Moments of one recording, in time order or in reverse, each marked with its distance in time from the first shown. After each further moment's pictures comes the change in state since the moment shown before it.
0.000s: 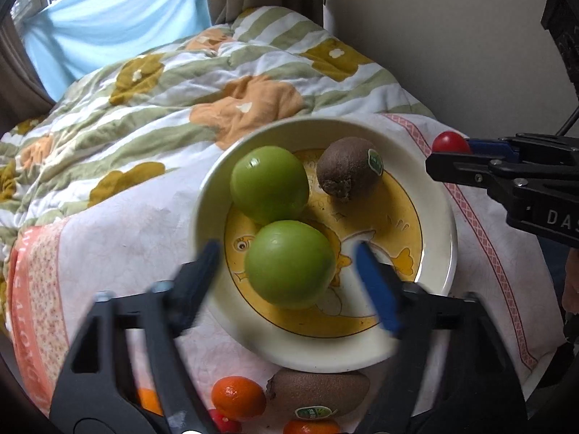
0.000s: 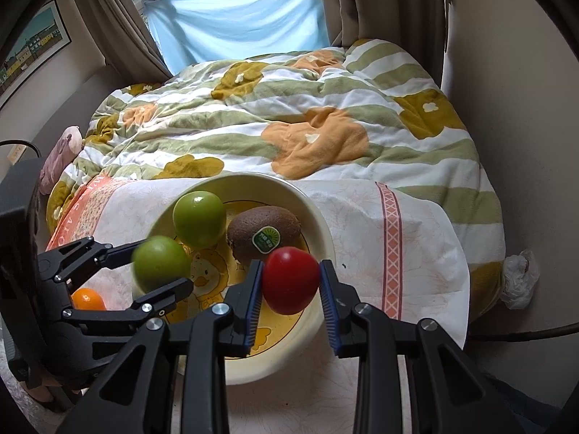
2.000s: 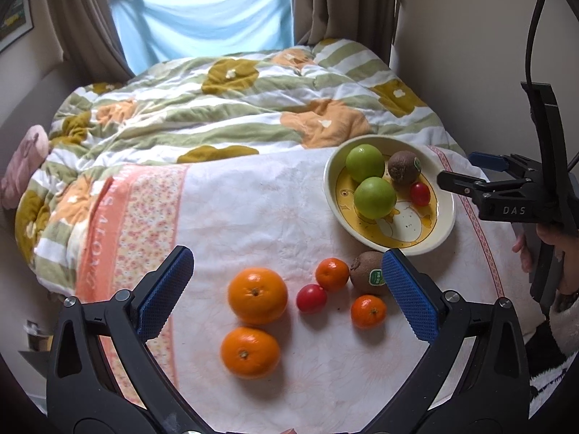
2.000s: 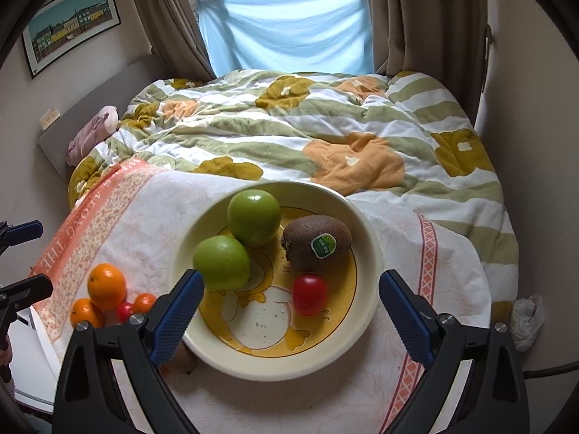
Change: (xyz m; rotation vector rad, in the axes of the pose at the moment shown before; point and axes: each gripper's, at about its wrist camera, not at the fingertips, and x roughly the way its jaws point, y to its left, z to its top) left arm -0.157 0.059 -0.078 -0.214 -0.089 0.167; right arm -0.024 0.041 -0.012 -0.149 -0.095 0.068
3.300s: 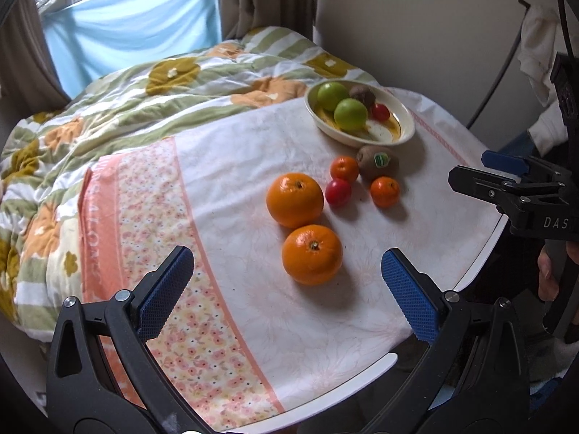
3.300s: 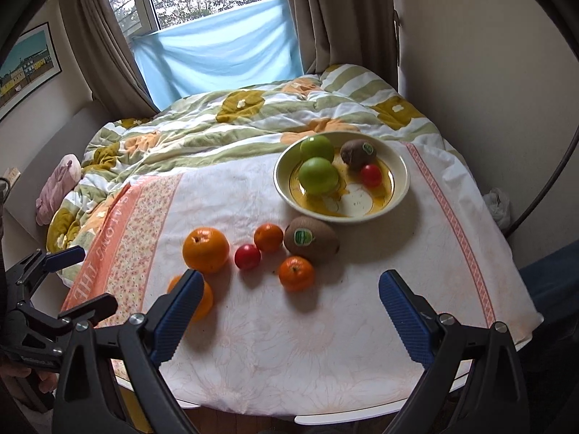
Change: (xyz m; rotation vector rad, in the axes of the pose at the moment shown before) left arm -0.014 0.093 -0.089 0.258 0.023 -0.275; right arm -0.069 0.182 -0.100 0.298 -0.048 -0.244
